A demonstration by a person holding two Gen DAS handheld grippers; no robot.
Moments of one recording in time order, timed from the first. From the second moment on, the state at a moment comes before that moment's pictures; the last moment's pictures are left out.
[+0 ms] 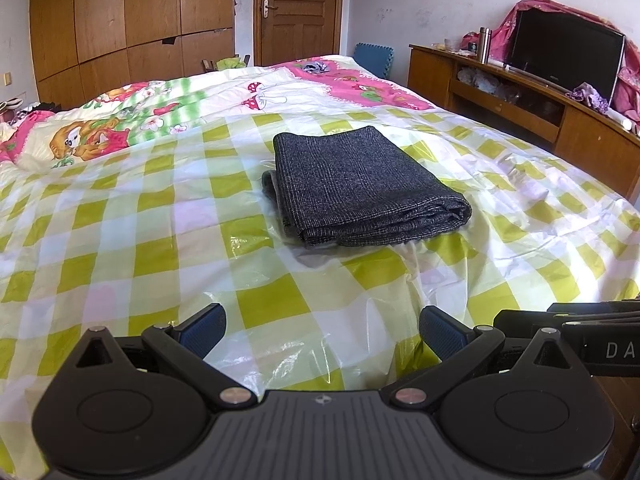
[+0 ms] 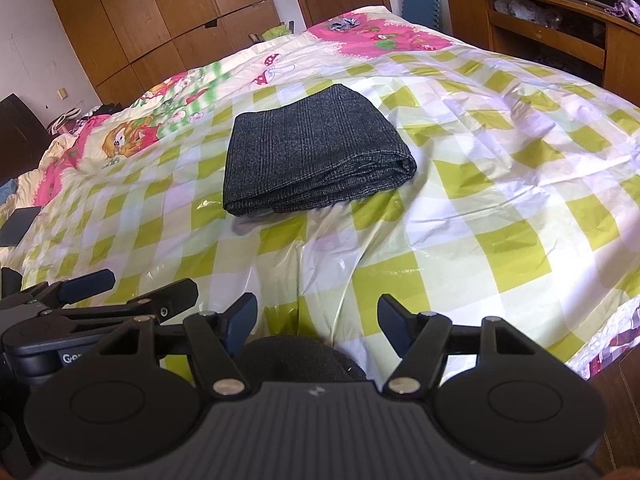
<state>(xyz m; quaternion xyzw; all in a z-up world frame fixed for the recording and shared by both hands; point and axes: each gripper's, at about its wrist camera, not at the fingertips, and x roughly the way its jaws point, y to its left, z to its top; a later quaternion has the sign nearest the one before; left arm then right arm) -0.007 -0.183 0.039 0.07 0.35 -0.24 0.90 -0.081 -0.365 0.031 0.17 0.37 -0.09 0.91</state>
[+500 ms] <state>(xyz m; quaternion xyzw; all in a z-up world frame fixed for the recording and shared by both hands) -0.006 -0.183 0.039 0.06 0.35 -0.24 0.91 -0.078 -0.366 0.030 0.18 0.37 -0.09 0.91</state>
